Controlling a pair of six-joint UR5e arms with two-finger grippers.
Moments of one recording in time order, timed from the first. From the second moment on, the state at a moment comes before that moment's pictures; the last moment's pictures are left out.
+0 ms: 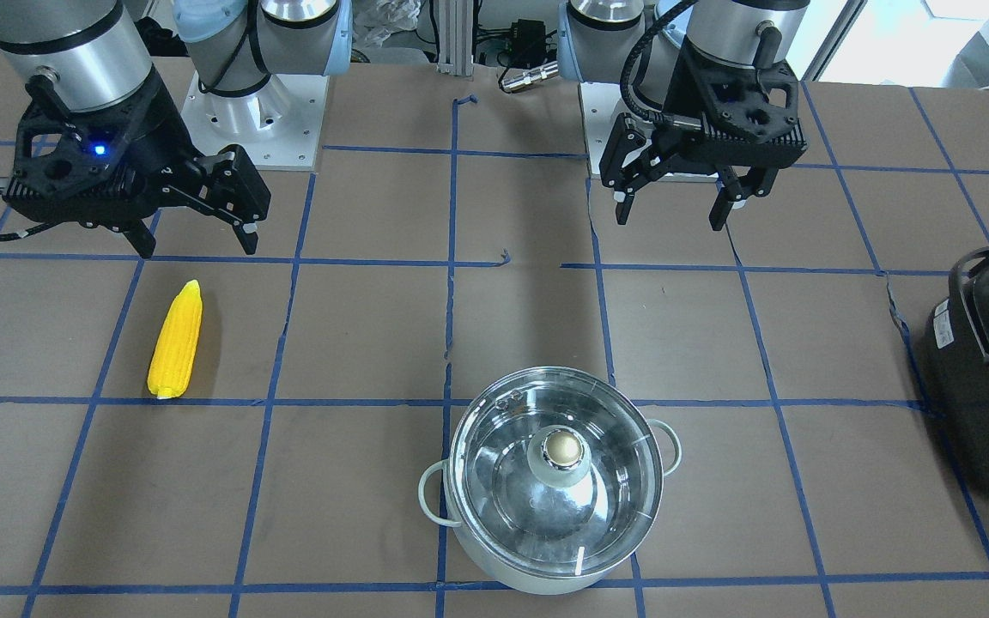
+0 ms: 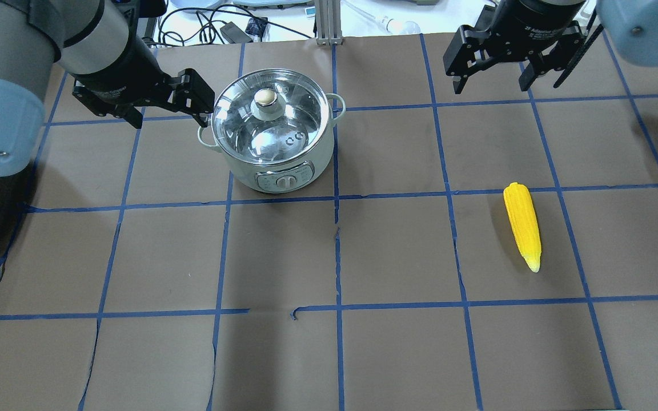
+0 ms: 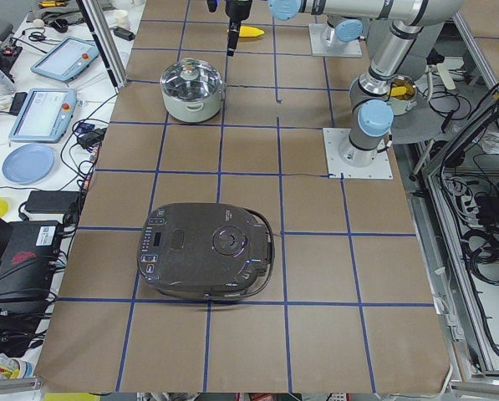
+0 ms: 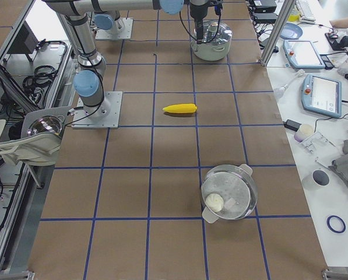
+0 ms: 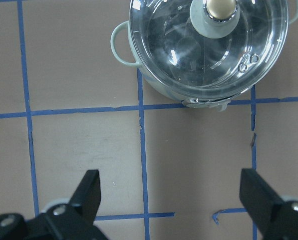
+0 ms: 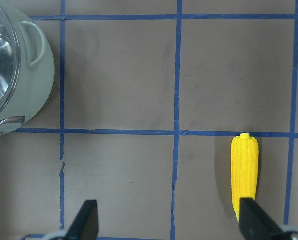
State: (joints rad) left arm -1.63 -1.51 -1.62 -1.39 1.56 -0.03; right arm 1.58 -1.51 1.47 -1.63 -1.55 -0.01
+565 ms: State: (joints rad) left arm -1.63 -1.51 -1.62 -1.39 1.56 -0.03; right arm 1.58 -1.51 1.47 -1.63 -1.54 0.00
